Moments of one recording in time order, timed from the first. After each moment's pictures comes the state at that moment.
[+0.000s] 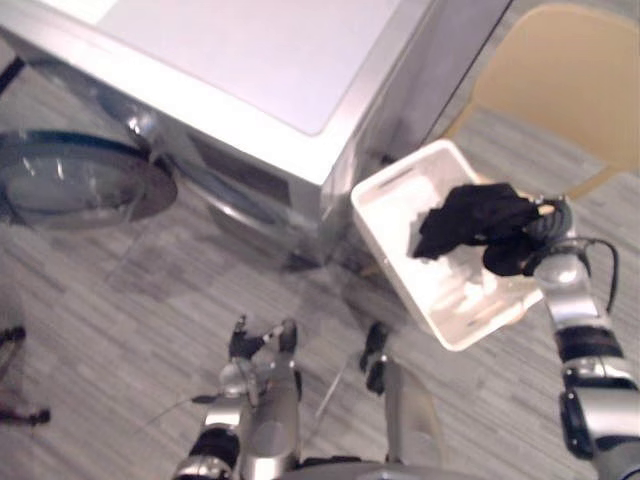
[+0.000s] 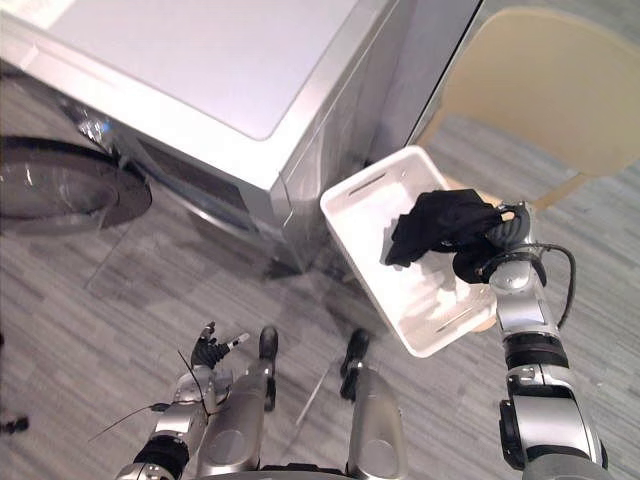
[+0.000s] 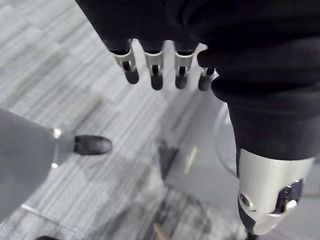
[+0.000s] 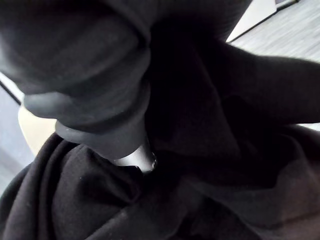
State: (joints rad) left arm -0.05 0.11 -0.12 0.64 -0.10 -0.03 0.25; right arm -0.49 -0.59 -0.15 0.58 -0.22 0.05 -0.26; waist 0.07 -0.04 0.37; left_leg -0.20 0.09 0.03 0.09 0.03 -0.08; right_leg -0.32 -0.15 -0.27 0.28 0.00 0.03
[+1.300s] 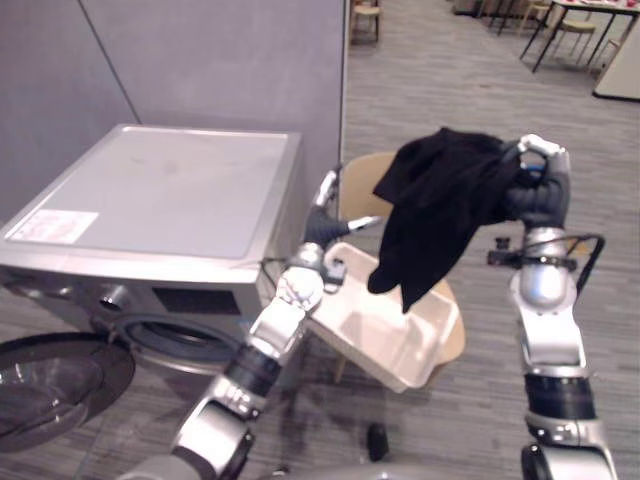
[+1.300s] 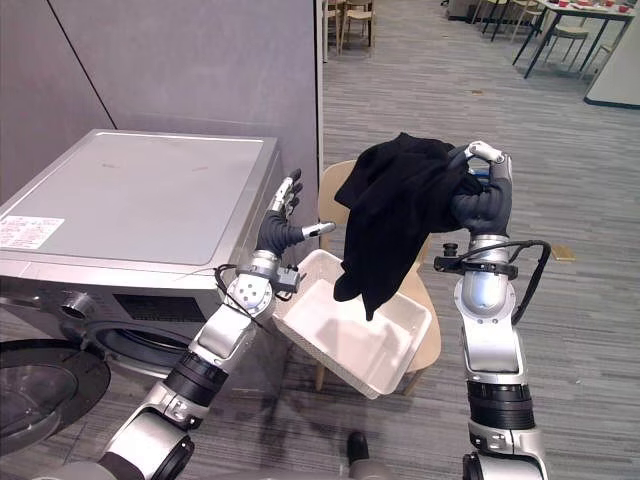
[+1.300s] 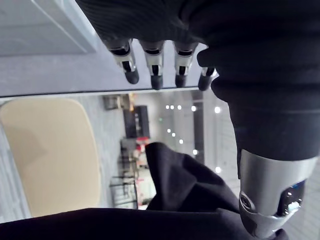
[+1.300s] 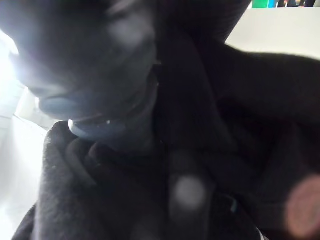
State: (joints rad) left arm -0.50 0.07 -0.38 0.21 -0.12 -0.05 0.31; right arm -0.27 -0.31 -0.13 -0.22 -0.14 -0.07 -0.25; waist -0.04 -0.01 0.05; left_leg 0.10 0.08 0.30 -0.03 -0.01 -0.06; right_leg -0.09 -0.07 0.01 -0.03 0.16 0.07
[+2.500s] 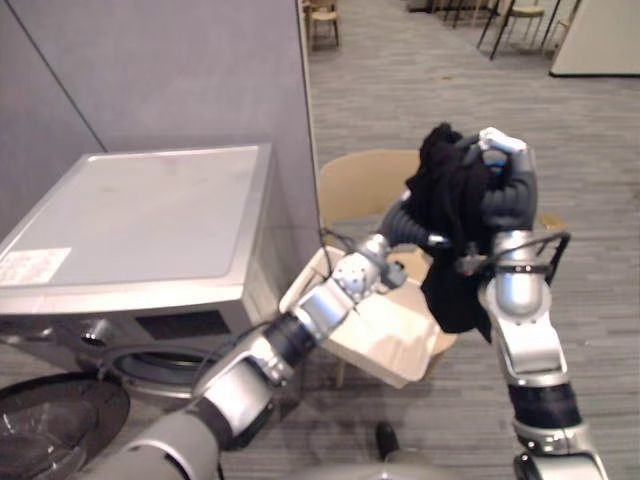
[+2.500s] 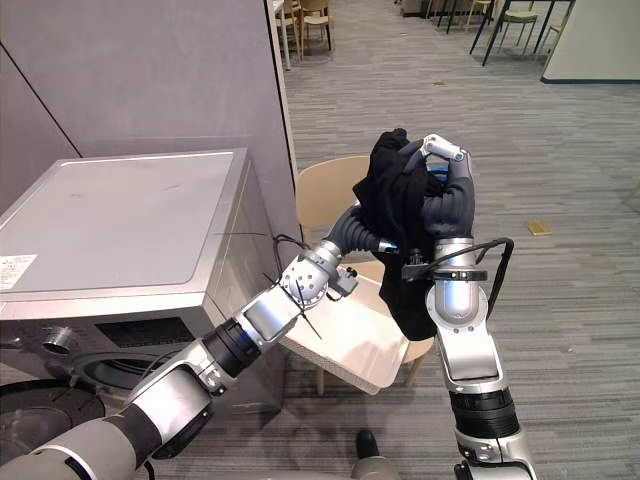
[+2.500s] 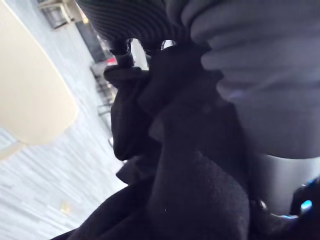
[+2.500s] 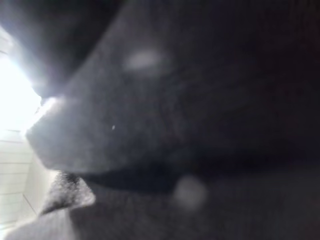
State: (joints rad) left arm -0.74 0.02 -0.67 0.35 -0.08 -0.05 0.22; right arm -0.27 -0.31 0.01 -0.32 -0.08 -0.11 -0.24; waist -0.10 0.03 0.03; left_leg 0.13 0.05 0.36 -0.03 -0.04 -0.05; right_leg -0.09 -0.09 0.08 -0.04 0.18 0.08
